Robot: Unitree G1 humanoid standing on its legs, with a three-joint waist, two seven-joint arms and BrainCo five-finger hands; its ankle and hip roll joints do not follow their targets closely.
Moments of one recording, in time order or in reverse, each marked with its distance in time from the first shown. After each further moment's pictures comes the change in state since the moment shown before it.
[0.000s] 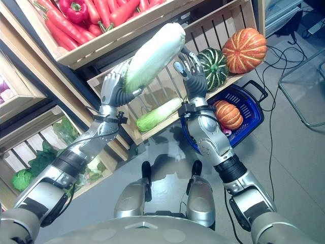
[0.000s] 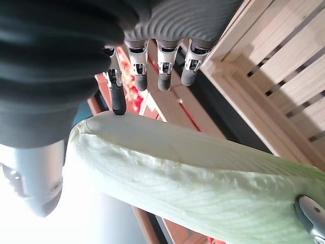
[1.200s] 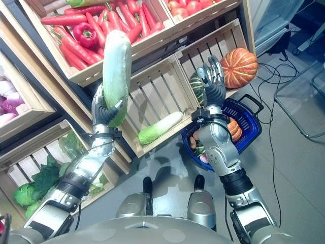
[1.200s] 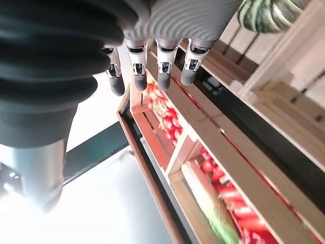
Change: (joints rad) left arm 0.224 -0.105 0.176 -0.002 -0.250 -0.052 0.044; right arm 0.166 0.006 -0.155 -0.095 0.033 0.022 0.011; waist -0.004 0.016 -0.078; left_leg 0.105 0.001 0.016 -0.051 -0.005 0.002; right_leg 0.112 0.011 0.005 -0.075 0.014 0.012
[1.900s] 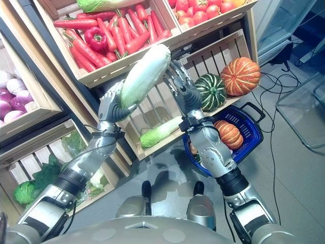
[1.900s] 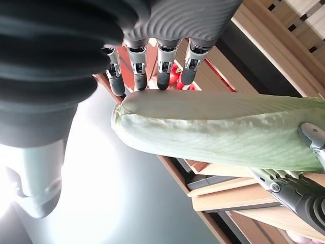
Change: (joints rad) left arm -0.045 0.067 -0.084 -0.040 0.242 0.061 -0.124; right arm -0.030 -0.001 0.114 0.013 0.148 0.068 0.272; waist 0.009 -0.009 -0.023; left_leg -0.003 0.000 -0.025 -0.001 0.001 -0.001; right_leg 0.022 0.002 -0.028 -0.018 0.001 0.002
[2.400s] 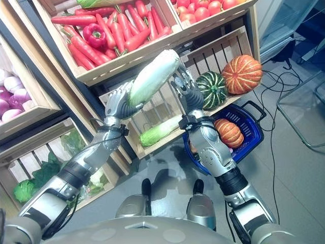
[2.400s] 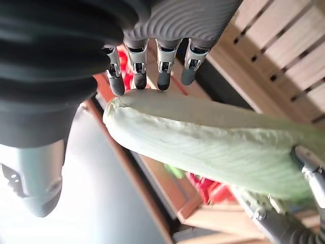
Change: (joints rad) left arm -0.099 0.001 -0.126 -0.001 0.049 0.210 -0.062; right arm -0.014 0.009 0.013 0.048 -0.102 0.027 -0.226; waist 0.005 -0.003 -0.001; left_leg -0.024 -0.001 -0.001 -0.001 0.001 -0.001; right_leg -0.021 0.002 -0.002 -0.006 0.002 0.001
